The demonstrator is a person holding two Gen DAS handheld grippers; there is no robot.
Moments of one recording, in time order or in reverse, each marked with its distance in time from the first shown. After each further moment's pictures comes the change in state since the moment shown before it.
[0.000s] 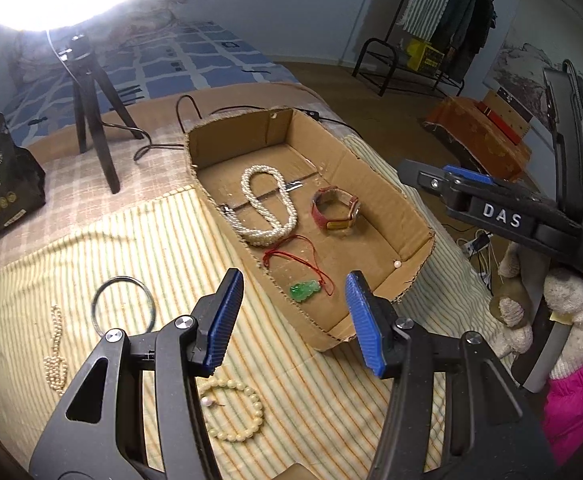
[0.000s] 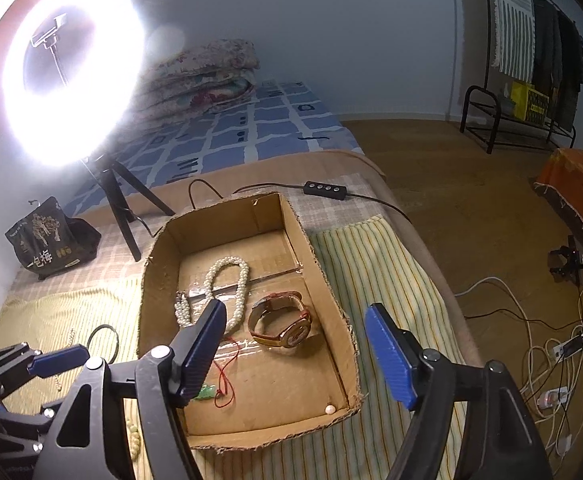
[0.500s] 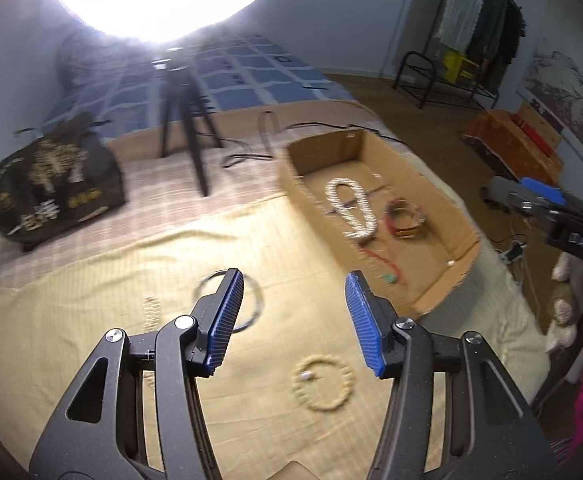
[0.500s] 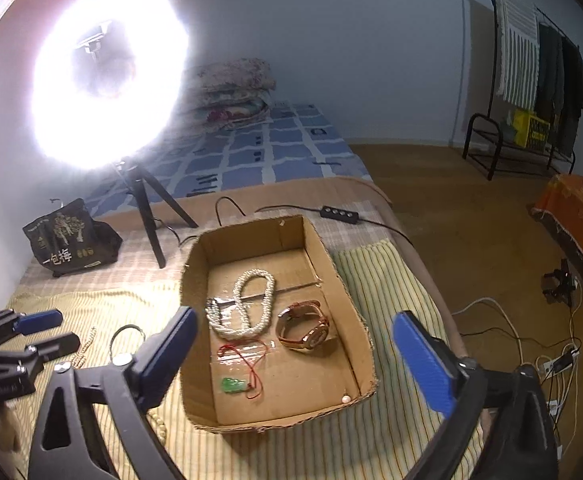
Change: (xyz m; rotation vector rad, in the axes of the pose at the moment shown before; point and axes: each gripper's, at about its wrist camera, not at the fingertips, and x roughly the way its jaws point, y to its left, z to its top) left arm -0.055 0.069 -0.010 -0.027 -0.037 0.155; right arm -0.045 0.035 -0.001 -0.062 -0.080 -0.007
